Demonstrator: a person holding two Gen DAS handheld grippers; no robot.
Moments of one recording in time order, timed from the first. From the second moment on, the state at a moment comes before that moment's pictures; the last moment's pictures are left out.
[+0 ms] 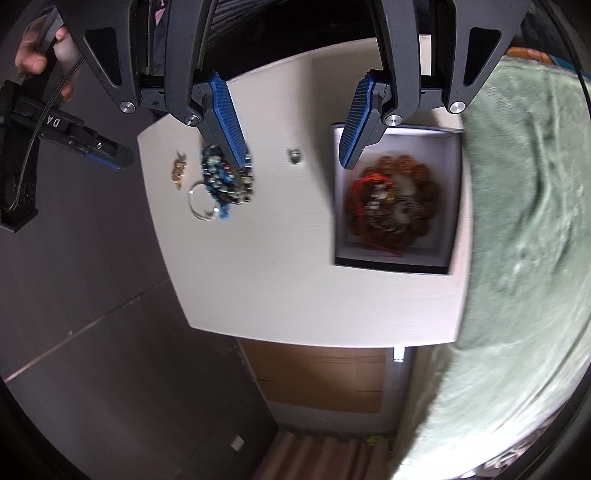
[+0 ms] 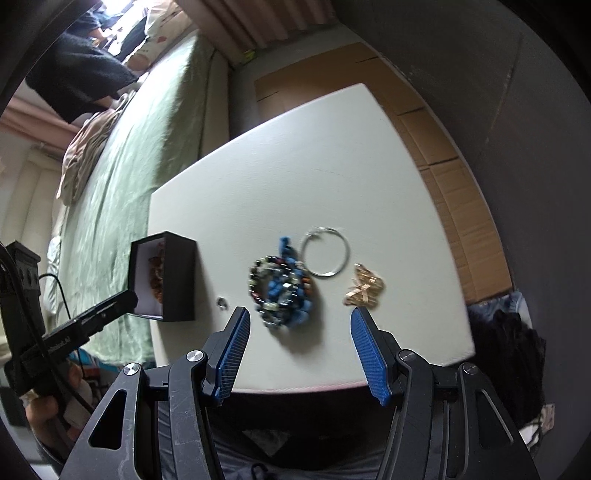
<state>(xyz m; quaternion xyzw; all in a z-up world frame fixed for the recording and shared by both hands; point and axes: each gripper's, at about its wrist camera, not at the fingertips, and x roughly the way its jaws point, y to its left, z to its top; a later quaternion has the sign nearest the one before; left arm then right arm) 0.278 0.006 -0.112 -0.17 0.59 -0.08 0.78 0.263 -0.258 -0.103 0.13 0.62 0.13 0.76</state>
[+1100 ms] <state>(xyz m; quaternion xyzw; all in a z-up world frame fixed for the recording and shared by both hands) 0.325 -0.067 -0.203 -0.19 0.66 -0.11 0.72 0.270 -0.289 -0.152 0.13 0.65 0.07 0.74</state>
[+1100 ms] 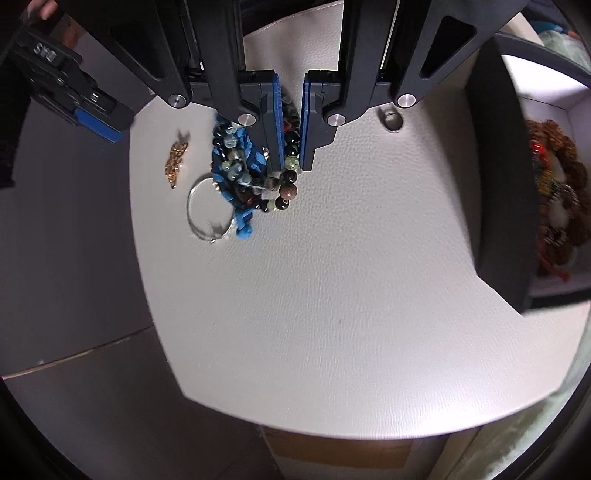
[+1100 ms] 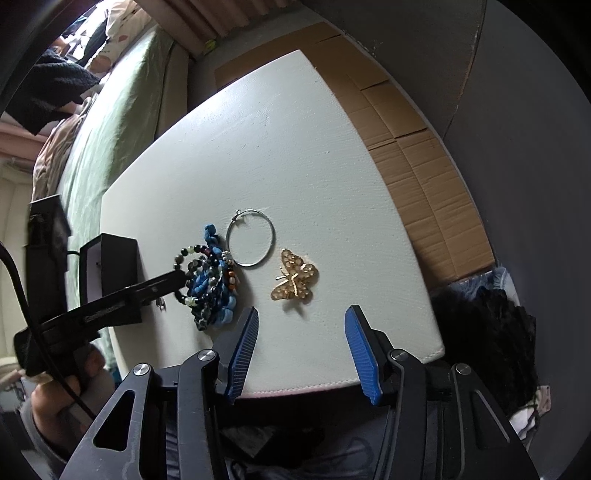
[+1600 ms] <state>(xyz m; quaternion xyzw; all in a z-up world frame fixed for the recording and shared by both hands) 0.313 -0.016 -0.140 -0.21 0.60 -0.12 0.76 0.296 -0.250 -0.185 0.07 0.68 0.02 0.73</state>
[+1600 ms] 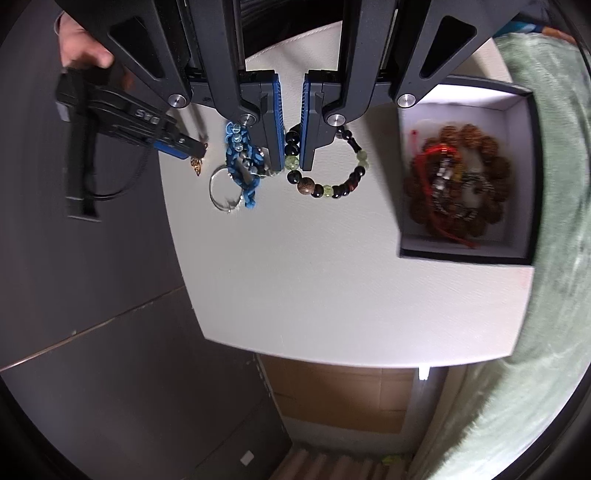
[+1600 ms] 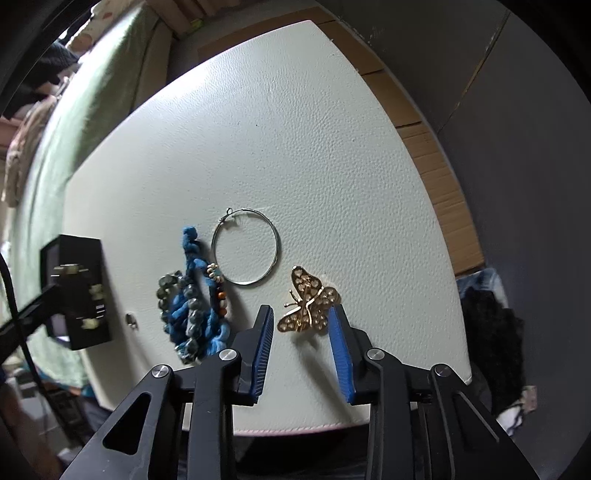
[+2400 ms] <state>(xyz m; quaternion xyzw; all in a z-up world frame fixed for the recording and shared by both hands) 0.276 0.051 -0.082 -0.23 0.55 -0.09 0.80 0.304 -0.232 -0.154 0.06 0.66 0.03 0.75</state>
